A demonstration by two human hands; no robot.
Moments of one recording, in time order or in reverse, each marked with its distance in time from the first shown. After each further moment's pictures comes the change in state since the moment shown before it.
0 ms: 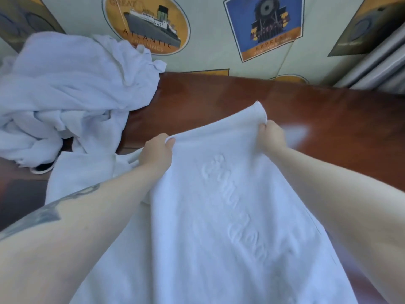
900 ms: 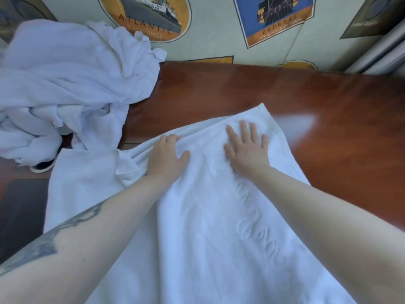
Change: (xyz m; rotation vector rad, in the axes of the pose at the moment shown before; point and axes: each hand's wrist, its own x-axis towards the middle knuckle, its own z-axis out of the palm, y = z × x) left_hand -0.022 -0.010 0.017 0.065 -0.033 0.169; right_hand -0.055 0.007 0.068 -0.523 -0.165 -0.405
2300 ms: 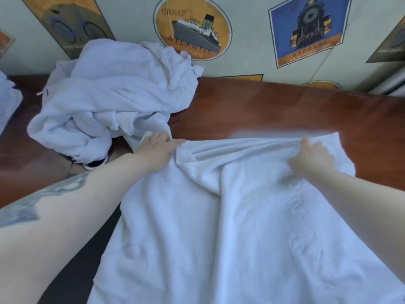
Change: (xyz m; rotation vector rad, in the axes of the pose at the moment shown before) left_hand 0.027 -0.094 -0.108 0.516 -0.313 0.240; right_hand -0.013 0.016 -0.056 0.015 0.076 0.439
